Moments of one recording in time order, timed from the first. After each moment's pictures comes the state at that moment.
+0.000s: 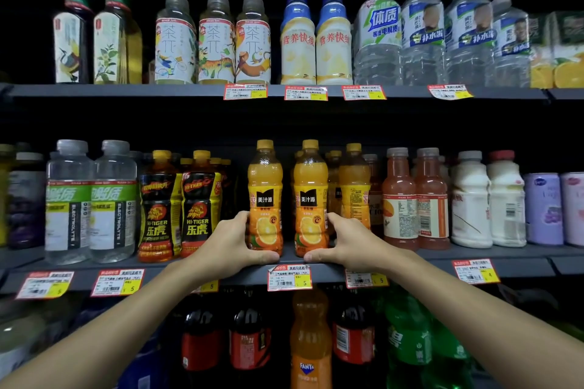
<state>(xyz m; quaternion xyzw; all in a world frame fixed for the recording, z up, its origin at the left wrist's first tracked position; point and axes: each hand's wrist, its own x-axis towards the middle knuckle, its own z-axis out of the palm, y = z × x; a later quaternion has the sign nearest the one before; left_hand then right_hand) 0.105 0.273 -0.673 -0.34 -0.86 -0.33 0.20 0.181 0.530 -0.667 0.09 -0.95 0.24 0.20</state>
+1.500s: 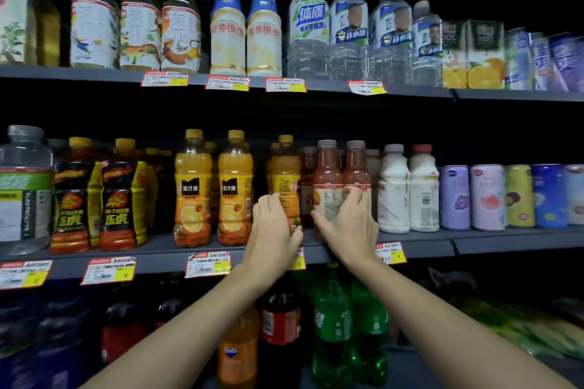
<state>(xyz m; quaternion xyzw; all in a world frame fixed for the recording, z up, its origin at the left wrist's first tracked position) 0.195 0.467 -0.695 -0.31 -0.79 -0.35 0.40 0.223 0.620 -0.692 -0.18 -0.79 0.15 0.57</state>
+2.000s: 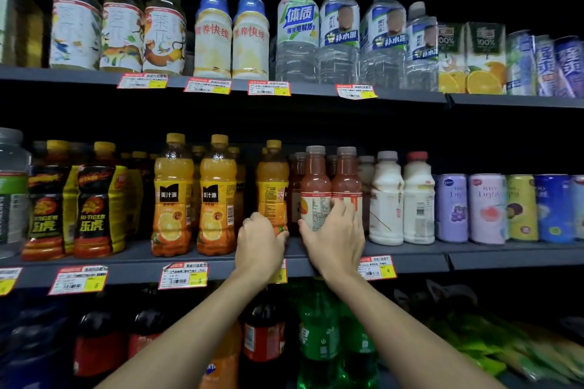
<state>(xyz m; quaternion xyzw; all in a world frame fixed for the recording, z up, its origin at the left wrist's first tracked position) 0.182 0.497 -0.688 -0.13 -0.86 -0.38 0.31 0.205 0.625 -0.702 -0.18 -0.77 0.13 0.60</state>
